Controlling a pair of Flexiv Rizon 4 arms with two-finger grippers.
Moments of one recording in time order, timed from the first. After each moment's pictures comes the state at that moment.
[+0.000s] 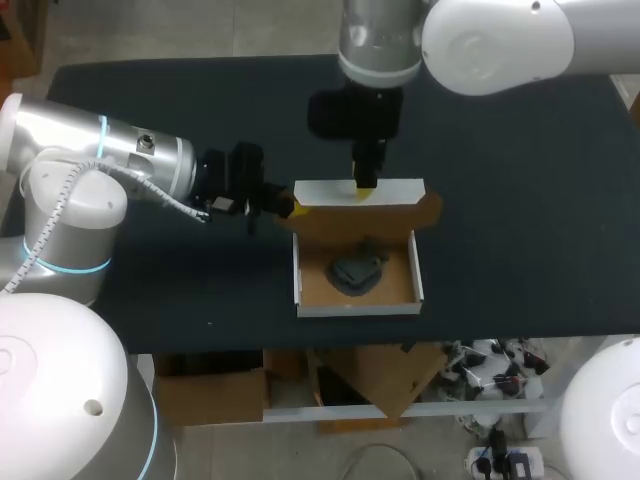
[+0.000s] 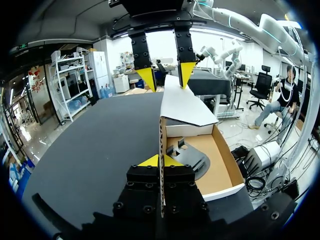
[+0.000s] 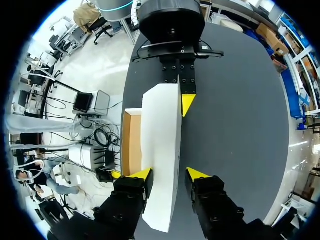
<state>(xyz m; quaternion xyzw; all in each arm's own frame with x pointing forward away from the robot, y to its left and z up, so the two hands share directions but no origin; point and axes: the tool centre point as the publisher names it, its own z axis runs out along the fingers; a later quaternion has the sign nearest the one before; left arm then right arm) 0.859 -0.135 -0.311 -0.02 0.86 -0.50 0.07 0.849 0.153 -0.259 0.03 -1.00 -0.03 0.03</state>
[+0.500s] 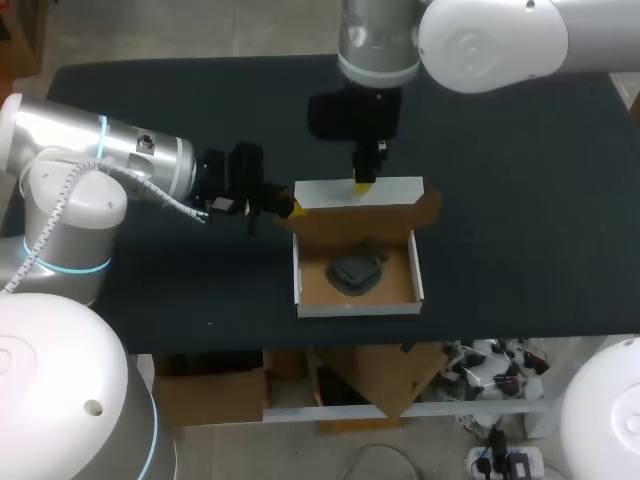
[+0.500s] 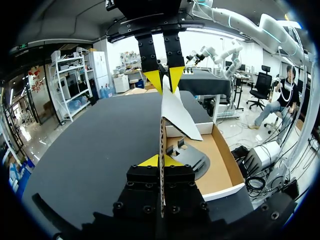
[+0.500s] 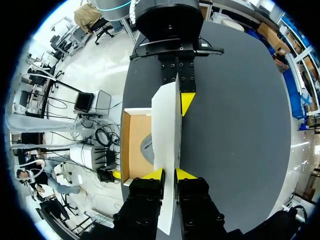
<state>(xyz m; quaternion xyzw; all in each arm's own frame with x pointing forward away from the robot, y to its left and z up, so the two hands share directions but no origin) 0.858 -0.135 -0.311 -0.02 0.86 -0.50 0.07 0.851 0.153 -0.264 0.03 -1.00 -0.03 0.04</state>
